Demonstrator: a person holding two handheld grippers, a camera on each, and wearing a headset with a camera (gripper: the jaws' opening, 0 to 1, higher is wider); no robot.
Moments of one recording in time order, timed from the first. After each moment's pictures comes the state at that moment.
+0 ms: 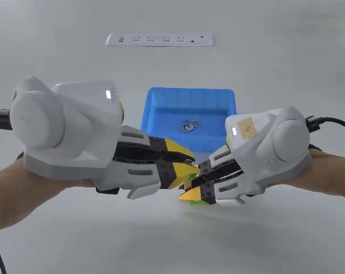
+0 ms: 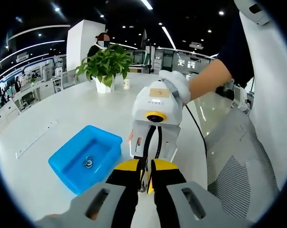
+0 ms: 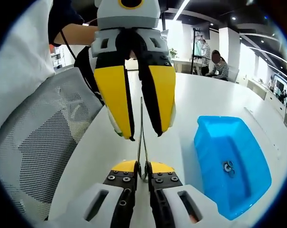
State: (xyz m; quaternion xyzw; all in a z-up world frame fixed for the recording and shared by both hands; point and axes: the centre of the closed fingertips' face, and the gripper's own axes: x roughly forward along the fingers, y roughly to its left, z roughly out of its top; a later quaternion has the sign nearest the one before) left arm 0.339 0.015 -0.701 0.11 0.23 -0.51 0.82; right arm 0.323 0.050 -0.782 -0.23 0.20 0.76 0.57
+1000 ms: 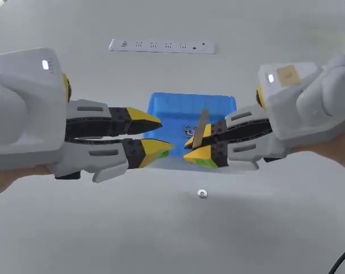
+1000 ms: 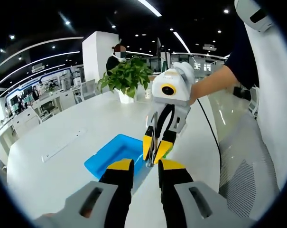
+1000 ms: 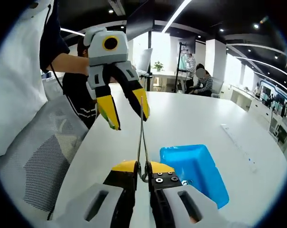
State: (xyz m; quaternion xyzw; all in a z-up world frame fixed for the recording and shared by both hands) left arm 0.355 0.073 -0.662 0.13 0.19 -0.43 0.87; right arm 0.370 0.053 -0.698 -0.20 0.15 0.73 0.63
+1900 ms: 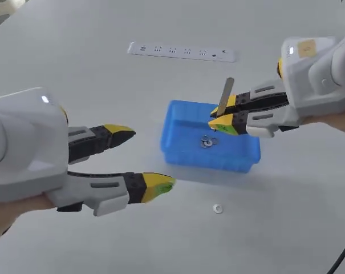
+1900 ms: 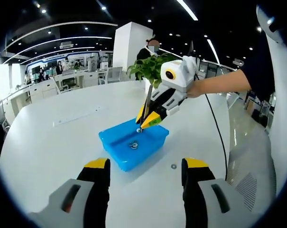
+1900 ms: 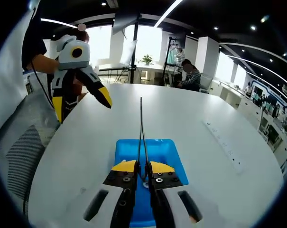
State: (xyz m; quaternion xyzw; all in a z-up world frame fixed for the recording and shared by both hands) left arm 0.357 0.111 -0.693 0.03 0.24 -0.33 0.91; right arm 0.452 0.067 -0.723 -0.24 0.16 0.69 0.66
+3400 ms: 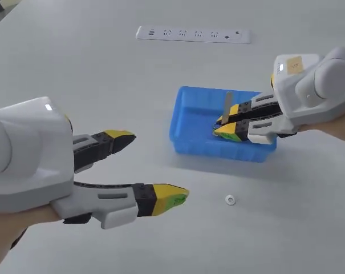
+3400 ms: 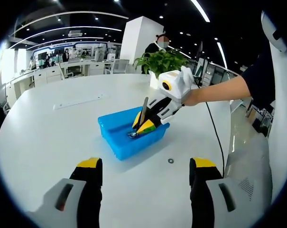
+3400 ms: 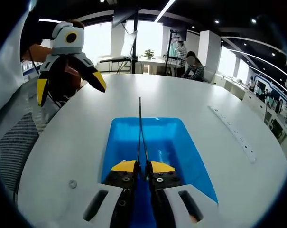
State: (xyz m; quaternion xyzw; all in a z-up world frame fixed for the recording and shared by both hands) left arm 0.346 0.108 -0.710 -0.01 0.27 -0.31 0.91; right arm 0.453 0.066 -0.771 -0.24 0.18 0.70 0.65
